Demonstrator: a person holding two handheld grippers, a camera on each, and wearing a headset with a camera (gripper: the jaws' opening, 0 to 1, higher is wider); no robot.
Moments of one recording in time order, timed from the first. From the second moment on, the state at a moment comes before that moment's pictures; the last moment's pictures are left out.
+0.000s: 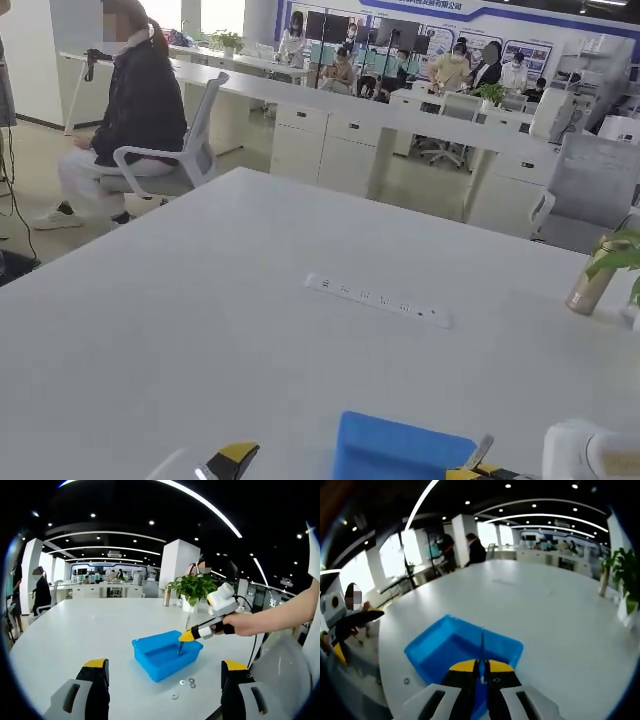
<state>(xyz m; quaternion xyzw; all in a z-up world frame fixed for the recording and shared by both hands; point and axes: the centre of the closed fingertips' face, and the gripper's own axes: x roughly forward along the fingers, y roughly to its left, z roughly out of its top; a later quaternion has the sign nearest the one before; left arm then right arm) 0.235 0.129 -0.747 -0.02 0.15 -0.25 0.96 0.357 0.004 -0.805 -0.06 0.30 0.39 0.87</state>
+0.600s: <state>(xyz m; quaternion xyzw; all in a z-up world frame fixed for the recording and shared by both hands) 0.235 0.130 -0.751 -0.02 0.16 -0.25 0.96 0.360 0.002 -0.803 -0.05 0.30 0.39 0.87</state>
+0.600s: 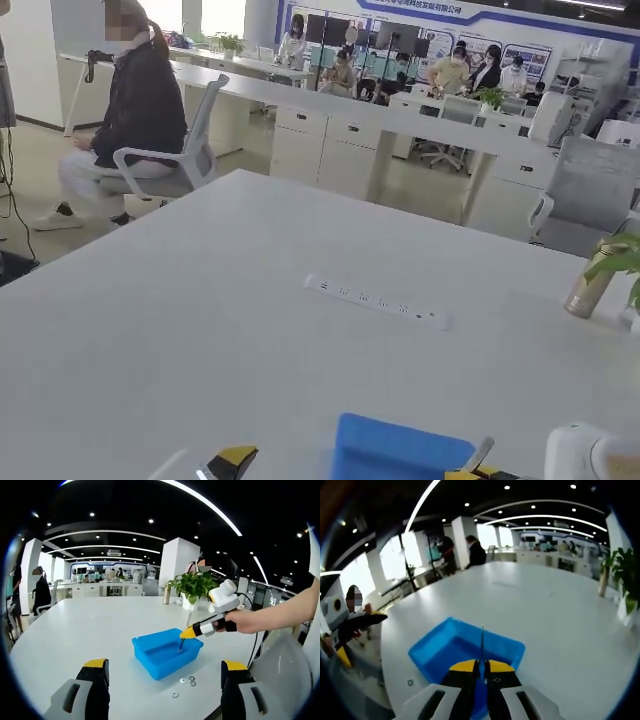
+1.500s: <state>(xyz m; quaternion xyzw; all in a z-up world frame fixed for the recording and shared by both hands) 0.232 0.124 -0.755 -0.03 0.17 -0.26 0.95 0.317 0.017 -0.742 0.01 0.24 0.44 0.87</state>
